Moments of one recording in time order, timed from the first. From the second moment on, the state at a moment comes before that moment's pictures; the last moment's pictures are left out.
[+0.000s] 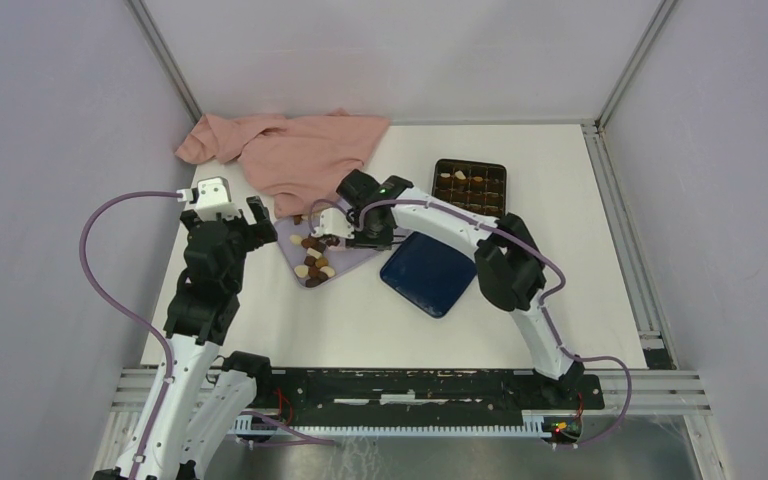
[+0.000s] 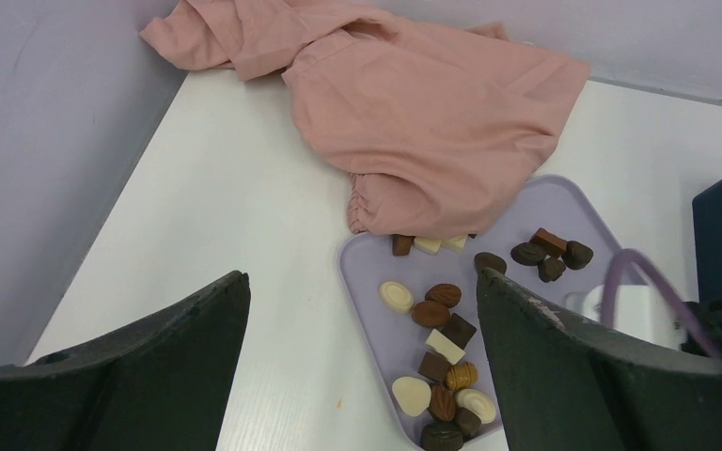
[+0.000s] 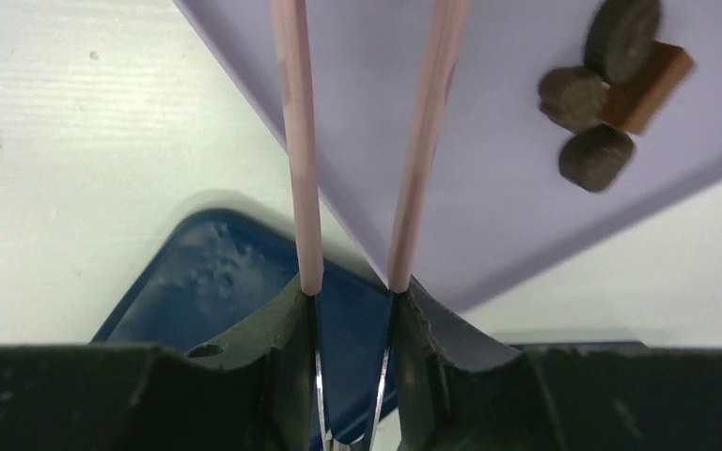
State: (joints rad) left arm -0.19 0.63 0.76 -0.33 -0.36 -0.15; right arm 0.88 2.25 1.95 -0.94 -0.02 -0.75
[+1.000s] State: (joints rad) left arm -0.19 0.63 0.76 -0.33 -0.35 -0.15; right arm 0.08 1.78 1.44 -0.74 -0.04 -0.77
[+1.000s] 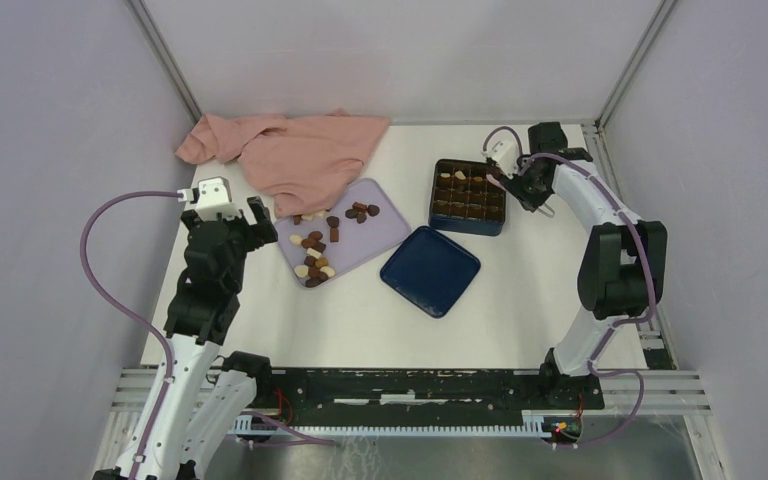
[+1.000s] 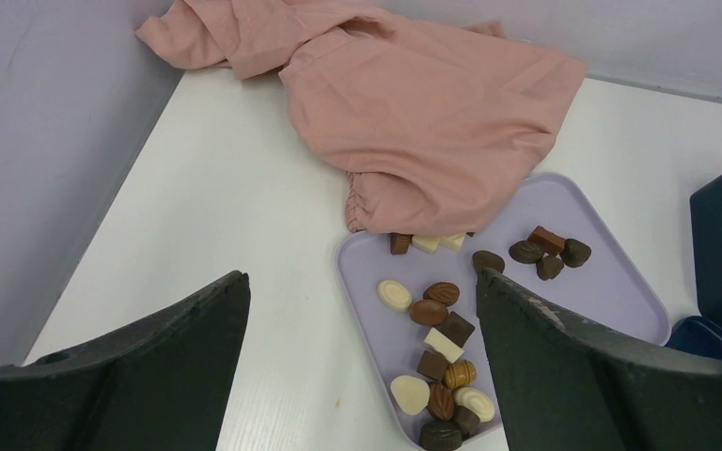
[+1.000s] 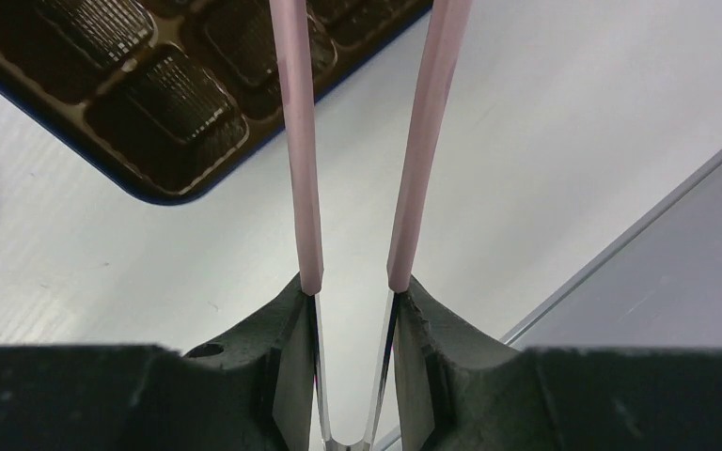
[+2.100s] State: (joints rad) left arm -0.19 0.63 0.76 -0.33 -0.33 -0.15; right arm 0.05 1.85 1.41 -0.73 0.00 -0.80
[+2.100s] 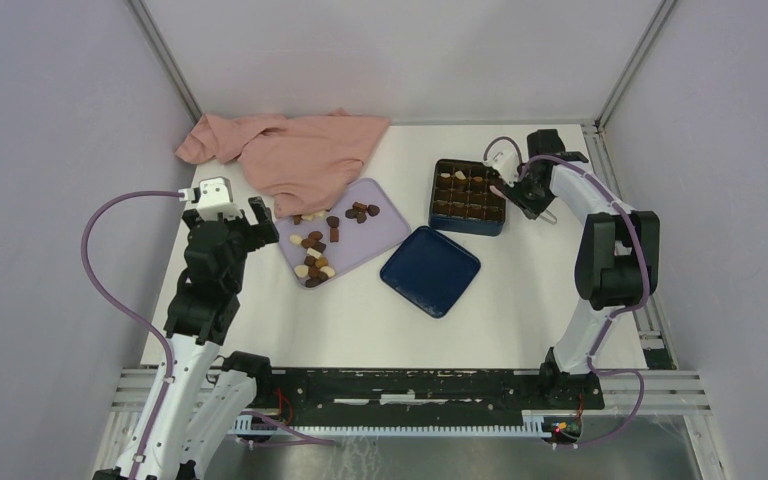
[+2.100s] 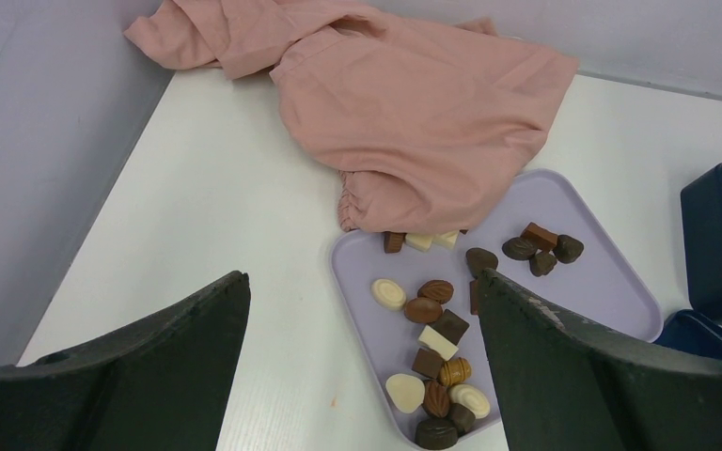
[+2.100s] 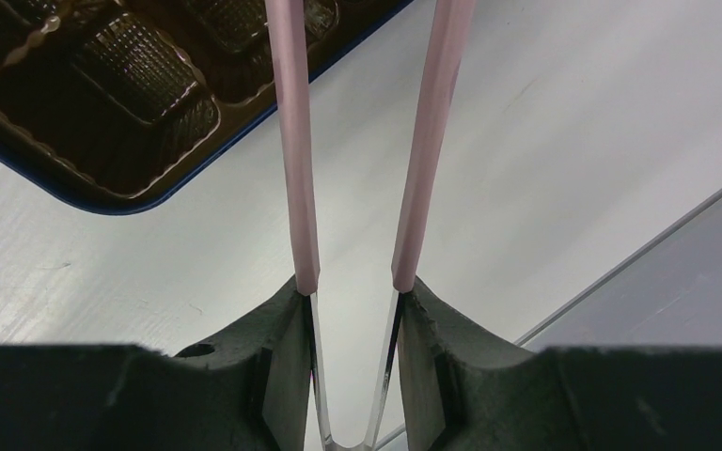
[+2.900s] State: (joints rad) left arm -0.19 0.63 0.76 -0.33 -0.33 -0.15; right arm 0.05 1.83 1.41 -0.74 -0.07 -0.79
